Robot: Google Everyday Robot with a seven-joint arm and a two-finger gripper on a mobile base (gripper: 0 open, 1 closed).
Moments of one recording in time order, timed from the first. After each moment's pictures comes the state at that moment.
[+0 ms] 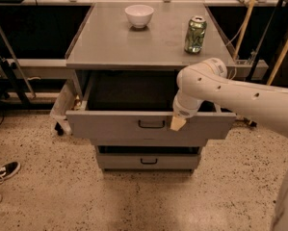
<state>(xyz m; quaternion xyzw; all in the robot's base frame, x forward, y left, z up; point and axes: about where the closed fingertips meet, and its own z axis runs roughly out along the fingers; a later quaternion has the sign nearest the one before) 0.659 -0.140 0.652 -0.58 0.79 -0.06 0.17</state>
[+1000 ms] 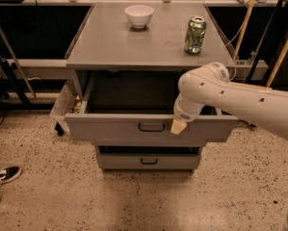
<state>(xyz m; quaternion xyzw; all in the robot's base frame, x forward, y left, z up) 0.645 -0.139 0.649 -0.58 0.79 -0.06 0.17</state>
